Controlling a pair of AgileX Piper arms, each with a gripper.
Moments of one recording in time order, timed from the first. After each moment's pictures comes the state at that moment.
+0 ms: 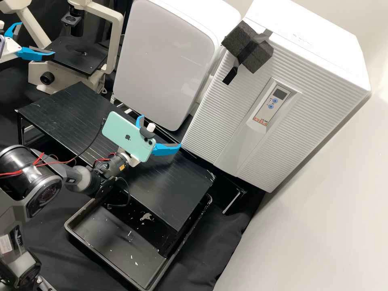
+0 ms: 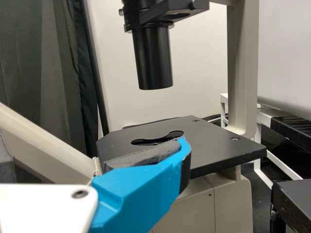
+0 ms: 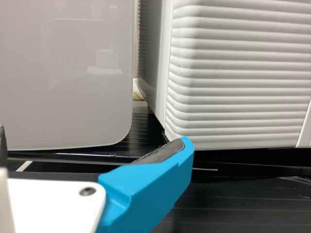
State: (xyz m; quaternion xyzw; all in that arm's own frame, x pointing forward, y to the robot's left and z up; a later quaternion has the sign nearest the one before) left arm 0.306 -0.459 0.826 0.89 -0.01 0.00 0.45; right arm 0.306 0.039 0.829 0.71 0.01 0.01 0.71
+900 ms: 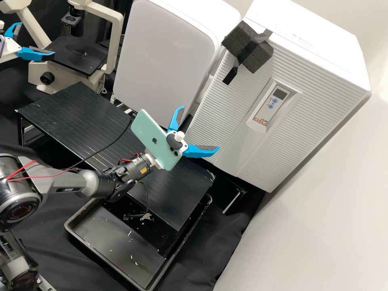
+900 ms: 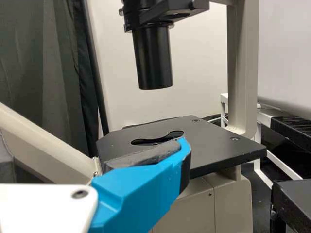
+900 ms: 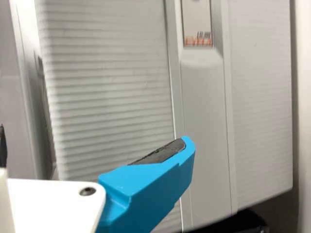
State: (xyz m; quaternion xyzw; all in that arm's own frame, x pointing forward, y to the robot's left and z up) left arm 0.306 -0.459 0.826 0.89 -0.01 0.00 0.45; right arm 0.302 0.045 0.933 0.73 -0.09 0.15 0.66
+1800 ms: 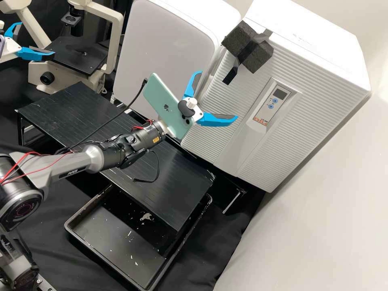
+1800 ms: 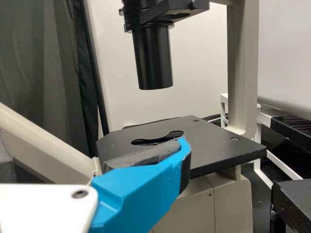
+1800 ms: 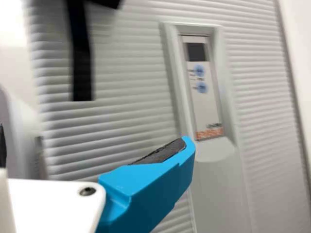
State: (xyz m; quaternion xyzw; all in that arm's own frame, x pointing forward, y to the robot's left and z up) left arm 0.306 -0.459 0.826 0.89 -0.01 0.00 0.45; right arm 0.333 0.110 0.978 0.74 -0.13 0.20 0.63
